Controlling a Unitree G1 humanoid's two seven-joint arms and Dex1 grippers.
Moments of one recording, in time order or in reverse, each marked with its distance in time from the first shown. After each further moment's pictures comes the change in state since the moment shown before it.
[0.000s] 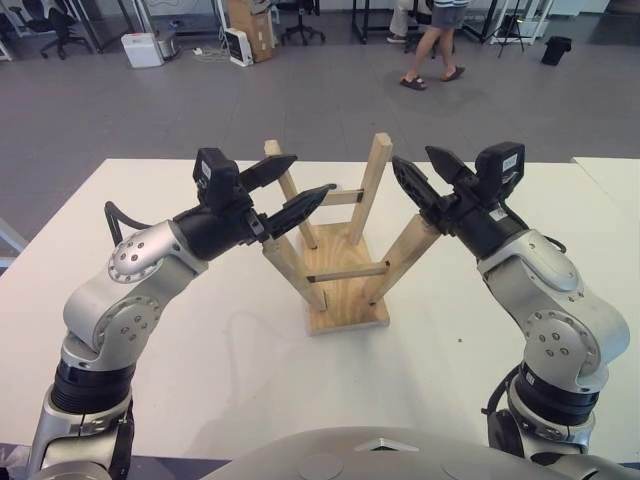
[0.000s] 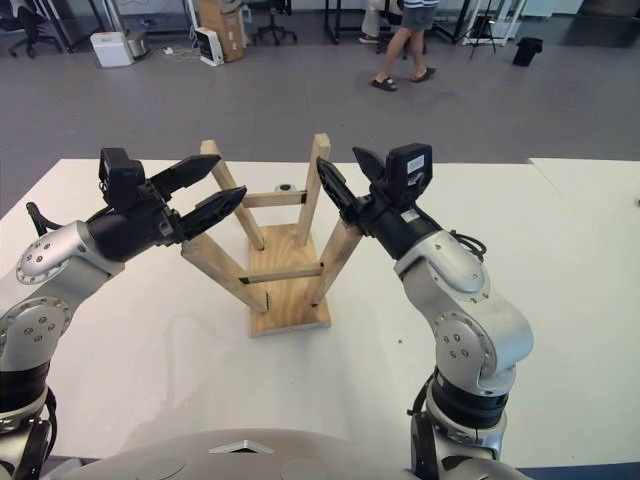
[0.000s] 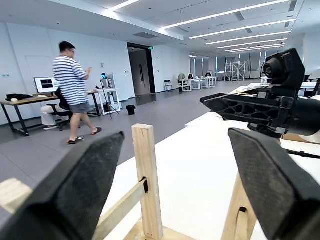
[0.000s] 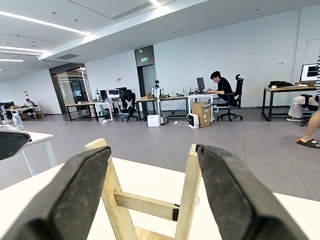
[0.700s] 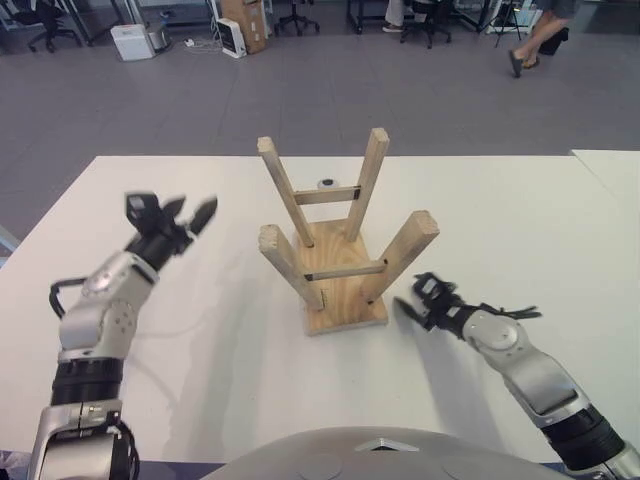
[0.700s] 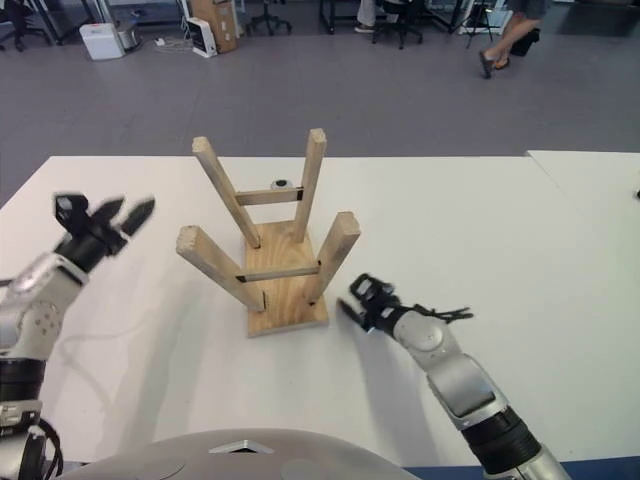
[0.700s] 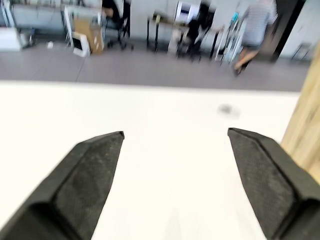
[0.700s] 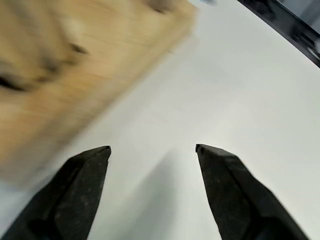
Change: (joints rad) left arm 0.133 -0.020 0.116 0.676 0.247 -0.190 0.087; right arm 0.293 -0.428 0.600 0.408 -0.475 -0.376 0.338
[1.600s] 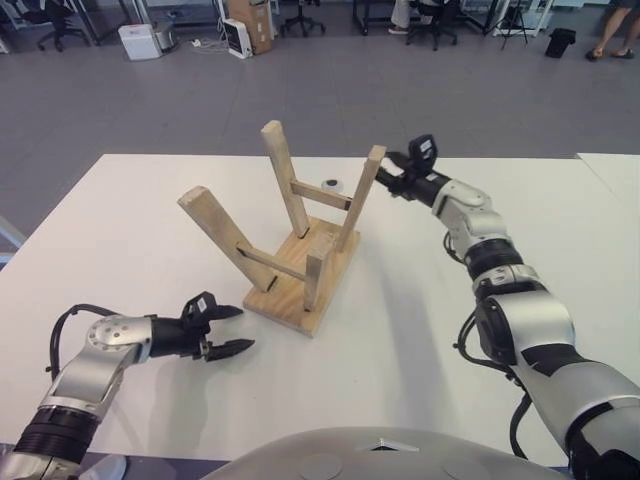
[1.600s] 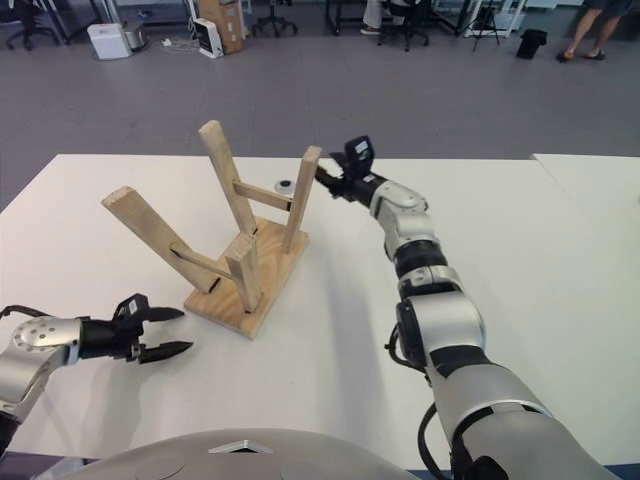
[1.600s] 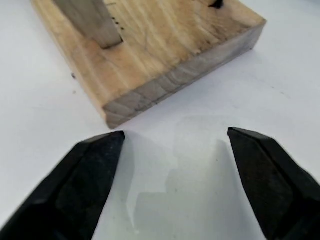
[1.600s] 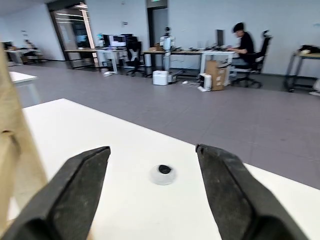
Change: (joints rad) left arm 0.157 0.164 -0.234 -0.027 0.374 -0.167 -0.681; right arm -0.933 0.406 -0.461 1.364 0.129 -0.538 0.307
